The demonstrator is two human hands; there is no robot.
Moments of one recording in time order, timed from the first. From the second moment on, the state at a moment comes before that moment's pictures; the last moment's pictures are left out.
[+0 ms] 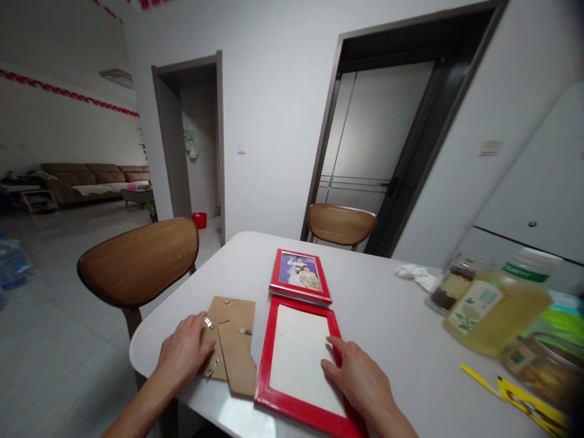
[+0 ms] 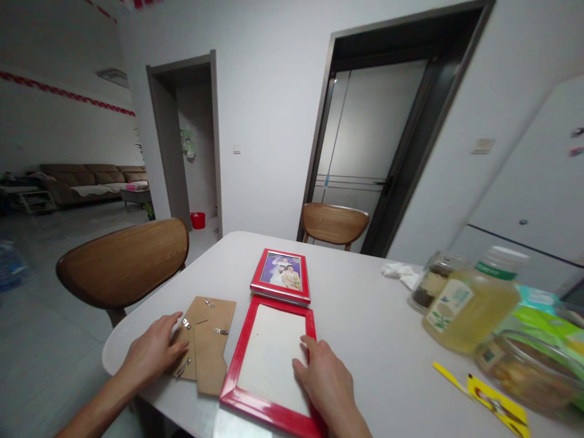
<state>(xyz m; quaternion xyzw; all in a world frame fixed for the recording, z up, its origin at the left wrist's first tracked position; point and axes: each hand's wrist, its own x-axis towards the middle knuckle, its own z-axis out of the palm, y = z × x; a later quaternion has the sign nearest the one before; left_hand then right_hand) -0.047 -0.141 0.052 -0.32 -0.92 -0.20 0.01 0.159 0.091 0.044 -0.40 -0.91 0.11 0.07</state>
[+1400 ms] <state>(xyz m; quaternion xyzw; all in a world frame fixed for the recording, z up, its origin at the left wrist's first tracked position) 0.023 -0.124 0.036 -0.39 -0.87 -0.29 -0.03 0.192 0.117 0.033 -0.44 -0.87 0.20 0.09</state>
